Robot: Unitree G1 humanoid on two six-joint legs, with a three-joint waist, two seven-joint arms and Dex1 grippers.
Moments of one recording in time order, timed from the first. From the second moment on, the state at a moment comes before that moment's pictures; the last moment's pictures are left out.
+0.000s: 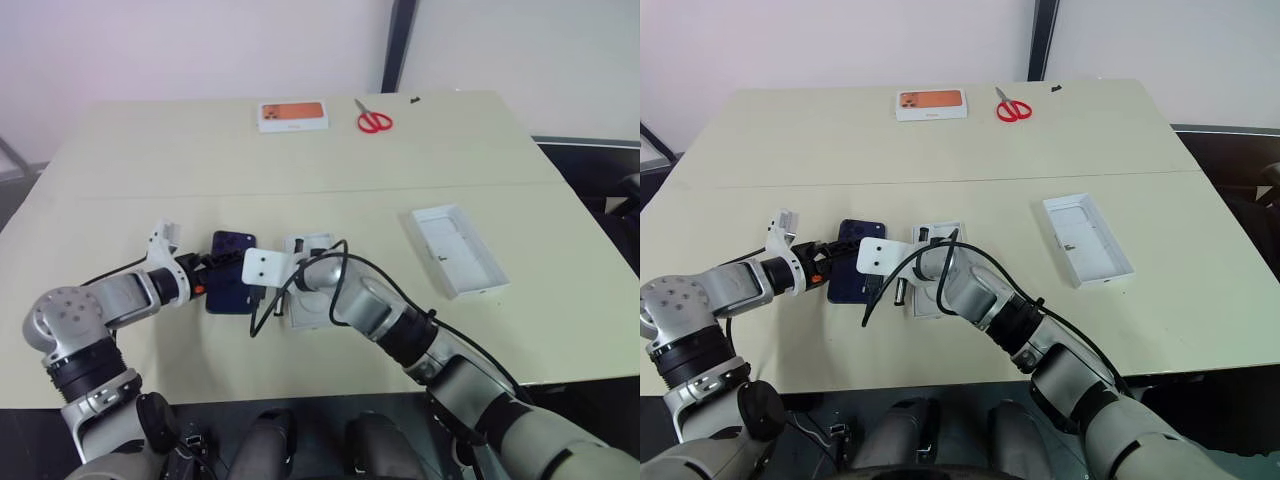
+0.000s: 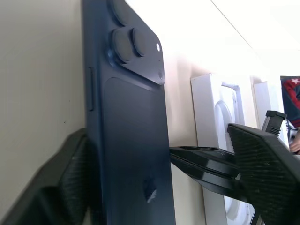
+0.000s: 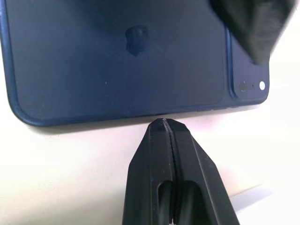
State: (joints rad) left arm -0.51 0.34 0.70 -0.04 -0.91 1.61 -0.12; right arm -0.81 -0.08 0.68 0.24 -0.31 0.52 0.72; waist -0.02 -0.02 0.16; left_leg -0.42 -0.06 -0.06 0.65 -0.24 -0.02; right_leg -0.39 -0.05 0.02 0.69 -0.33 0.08
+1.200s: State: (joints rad) left arm -0.46 0.11 0.87 -0.16 -1.45 1.50 0.25; right arm -0.72 -0.32 0.40 -0.23 -0.09 0.71 0.93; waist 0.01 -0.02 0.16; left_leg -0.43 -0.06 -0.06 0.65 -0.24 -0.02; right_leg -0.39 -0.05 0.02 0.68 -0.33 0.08
